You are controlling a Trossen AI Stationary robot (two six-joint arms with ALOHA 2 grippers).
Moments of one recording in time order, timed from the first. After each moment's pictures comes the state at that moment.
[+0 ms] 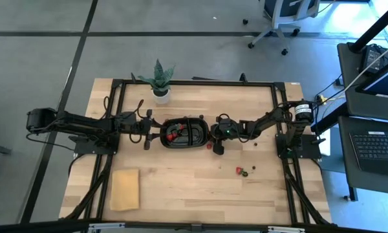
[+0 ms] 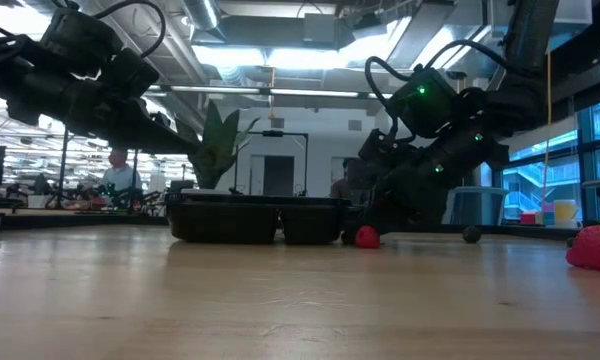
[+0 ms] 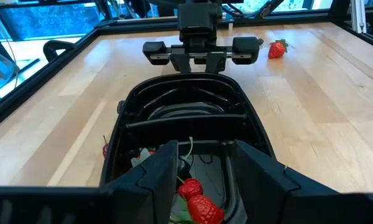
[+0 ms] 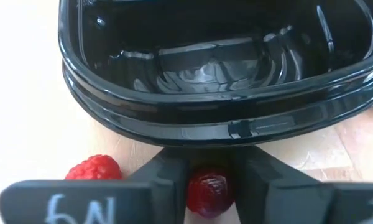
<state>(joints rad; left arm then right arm) 0.20 0.96 0.10 0.55 0.11 0.11 -0.10 1.87 0.58 0.60 -0.03 0.00</state>
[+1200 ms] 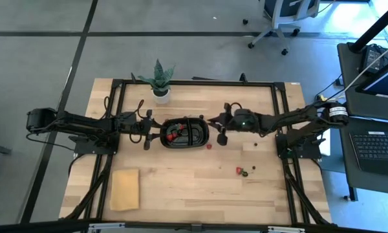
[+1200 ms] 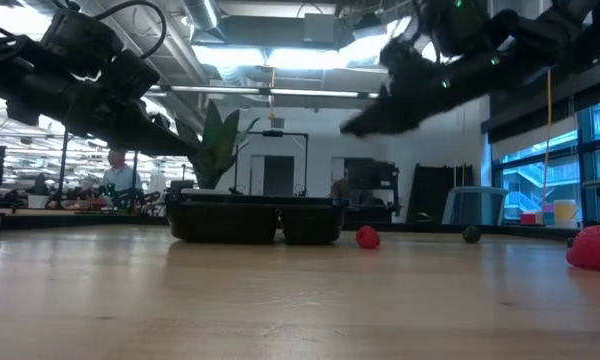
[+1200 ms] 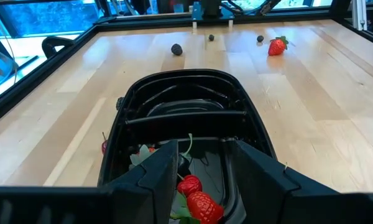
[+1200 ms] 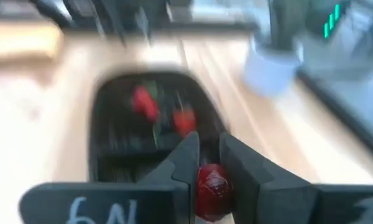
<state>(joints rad) 0.20 0.96 0.10 0.54 0.11 0.11 -0.10 1.44 0.58 0.55 0.11 -0.08</state>
